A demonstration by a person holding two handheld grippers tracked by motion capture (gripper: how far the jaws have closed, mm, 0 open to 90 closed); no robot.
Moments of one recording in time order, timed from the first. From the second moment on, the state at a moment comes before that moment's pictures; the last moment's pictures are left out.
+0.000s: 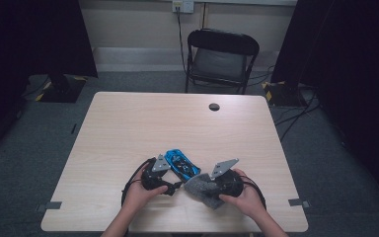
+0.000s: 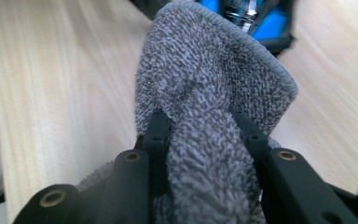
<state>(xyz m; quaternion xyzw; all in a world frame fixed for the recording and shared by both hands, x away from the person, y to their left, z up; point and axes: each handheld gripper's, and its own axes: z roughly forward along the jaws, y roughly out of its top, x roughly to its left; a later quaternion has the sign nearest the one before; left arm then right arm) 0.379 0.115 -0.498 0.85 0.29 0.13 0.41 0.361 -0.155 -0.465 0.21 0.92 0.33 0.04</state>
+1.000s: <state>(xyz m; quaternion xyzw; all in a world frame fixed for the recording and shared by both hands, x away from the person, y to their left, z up) 0.380 0.115 -0.498 0.85 0.29 0.13 0.41 0.363 -0.152 -0.463 0.24 0.91 0.33 0.06</state>
